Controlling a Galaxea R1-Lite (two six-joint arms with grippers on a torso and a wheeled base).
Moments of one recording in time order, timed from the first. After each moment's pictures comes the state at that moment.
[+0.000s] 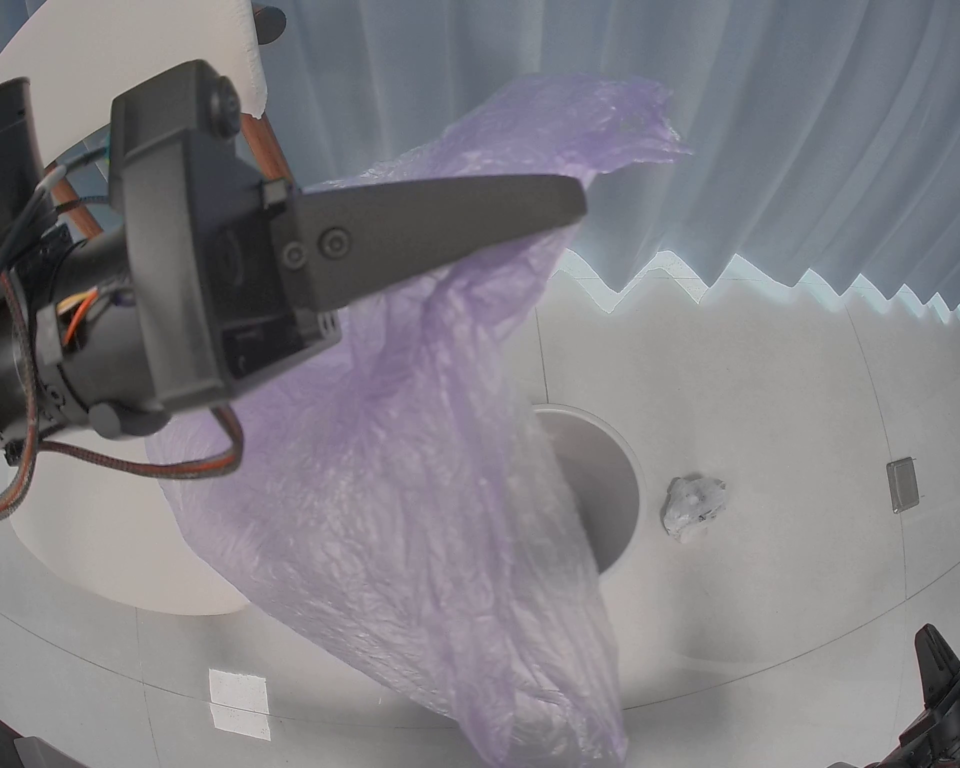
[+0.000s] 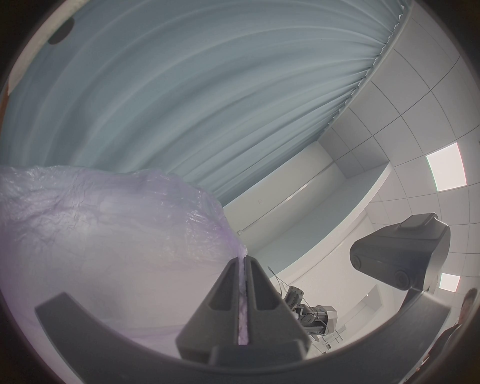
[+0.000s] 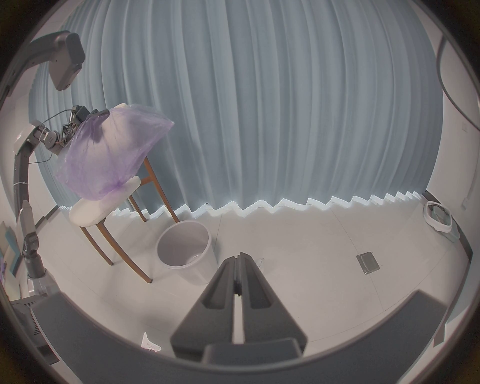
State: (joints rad) left arm -0.76 1.40 -1.03 -0.57 -0.66 -0.47; right arm 0.00 0.02 -0.02 0.00 0.00 0.01
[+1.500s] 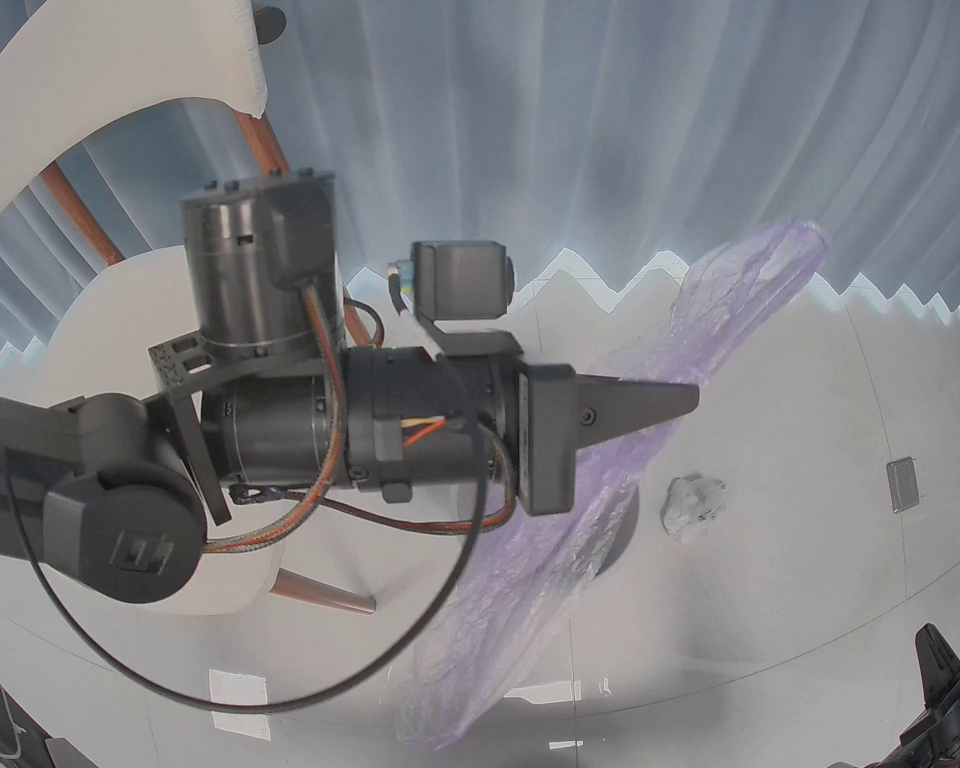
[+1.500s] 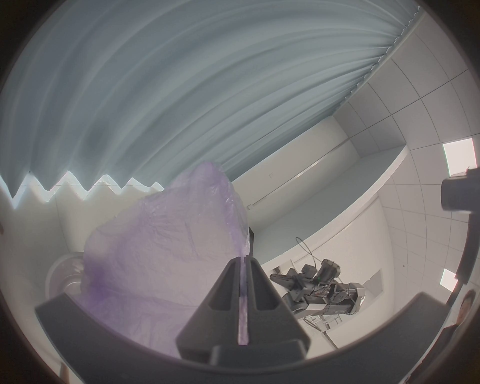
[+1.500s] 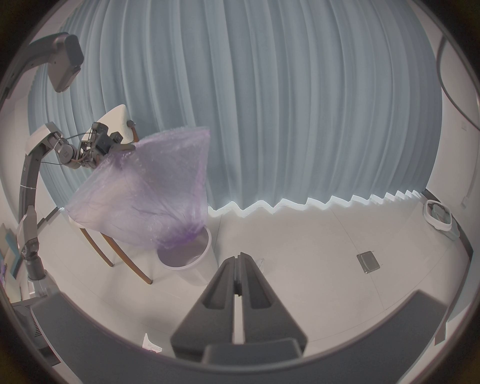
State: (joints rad) left arm -0.80 1.71 -1.11 -0.58 -0.65 -0.34; right arm 0.00 0.02 -0.02 0.00 0.00 0.02
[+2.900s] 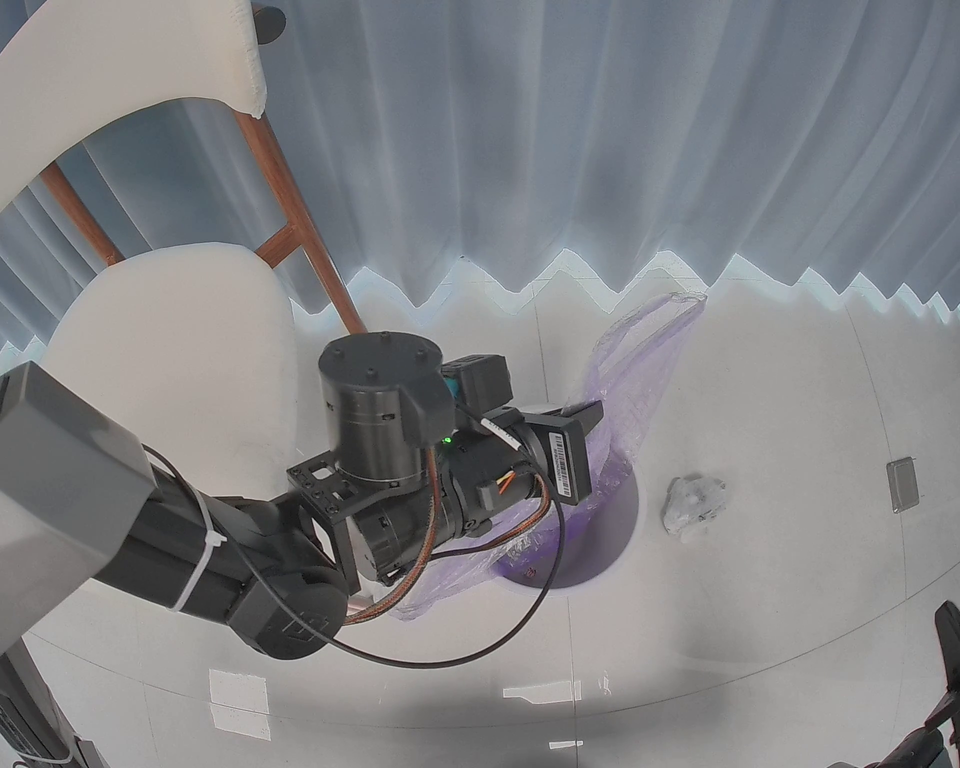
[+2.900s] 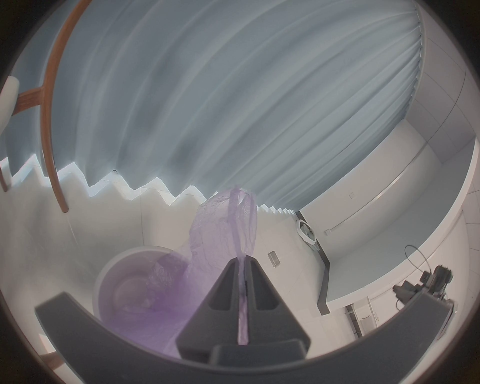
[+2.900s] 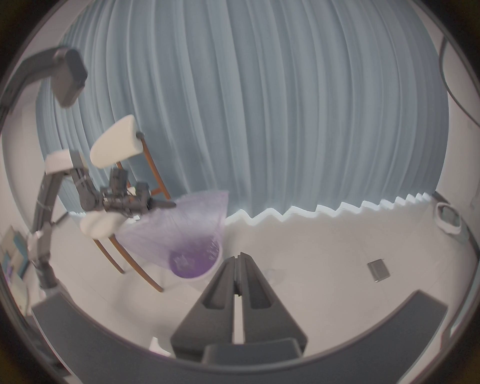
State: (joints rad) left arm -0.79 1.97 -0.99 -0.94 -0.09 -0.36; right arm 0.02 0.09 -0.11 -0.02 0.06 0.03
